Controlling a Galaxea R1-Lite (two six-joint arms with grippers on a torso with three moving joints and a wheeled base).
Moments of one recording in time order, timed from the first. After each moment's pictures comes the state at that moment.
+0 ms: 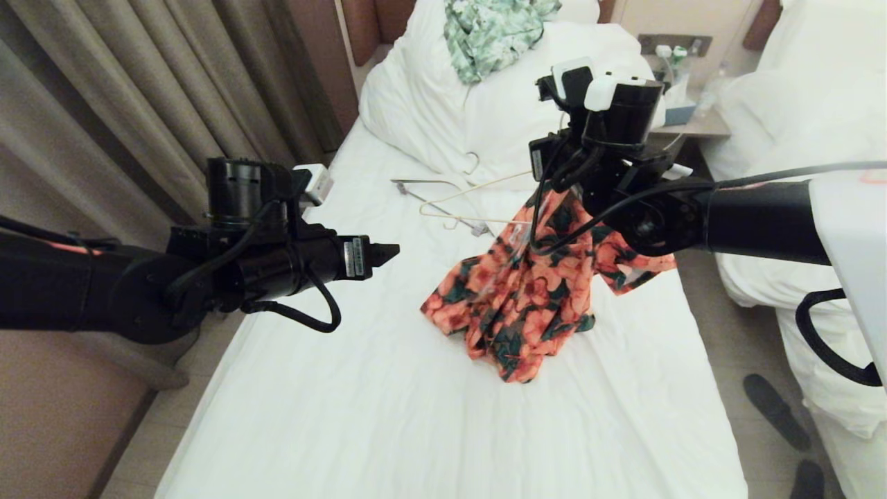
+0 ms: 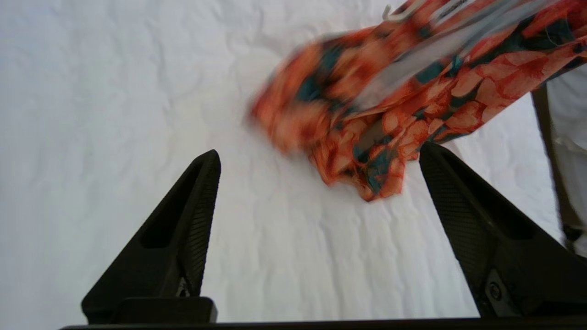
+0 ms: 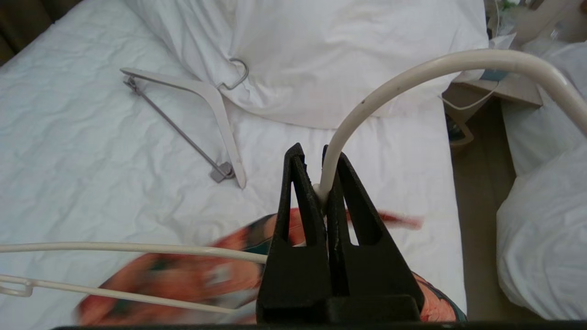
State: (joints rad) left arm -0.38 1.74 -1.07 -0.33 0.03 -0.11; right arm 0.53 2.21 -1.96 -0.42 -0.48 -0.28
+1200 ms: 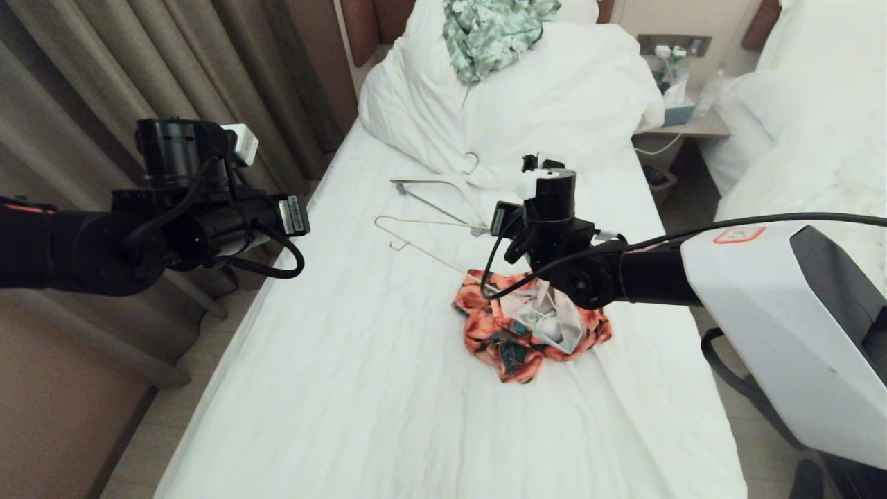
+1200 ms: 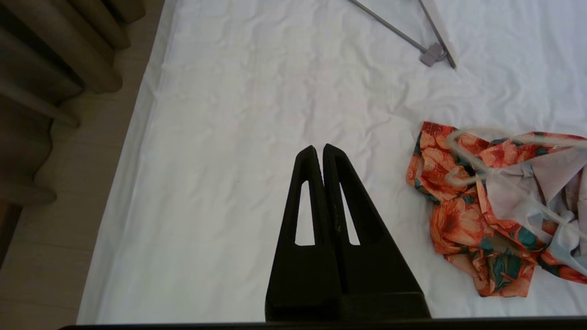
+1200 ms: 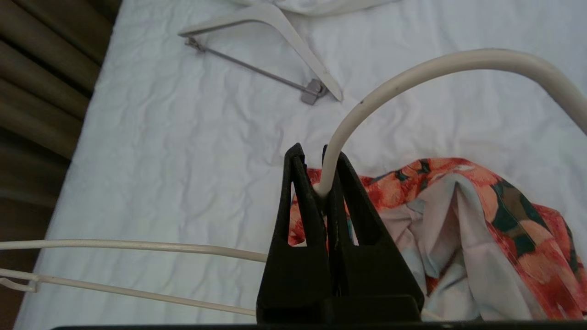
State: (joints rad) left arm -0.20 1.75 -1.20 -0.32 0.21 -0.06; right arm 0.58 2.39 -1.95 -0.39 -0.49 0.30
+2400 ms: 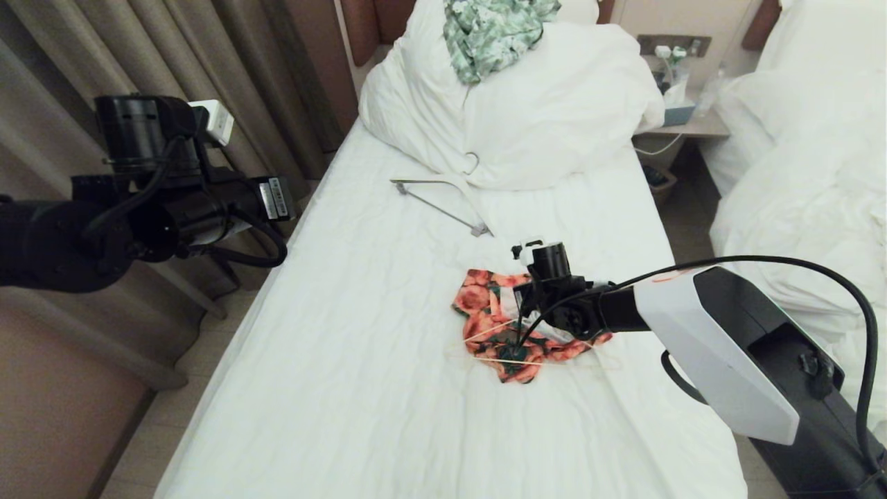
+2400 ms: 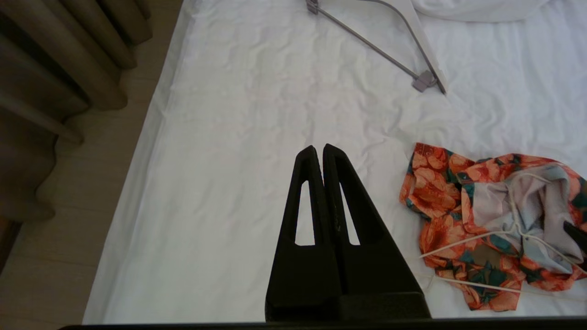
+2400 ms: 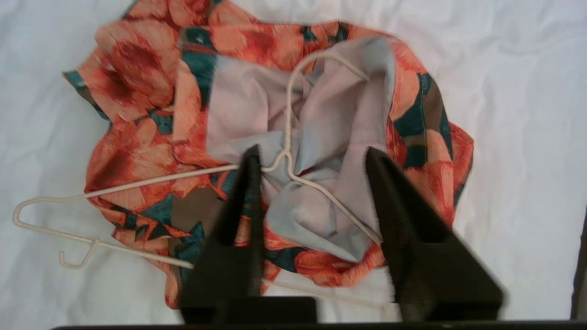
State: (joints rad) left arm -0.19 1.68 -1.20 -0.32 0.20 -0.06; right arm 0.48 2.61 -1.96 -0.22 -0.46 -0.04
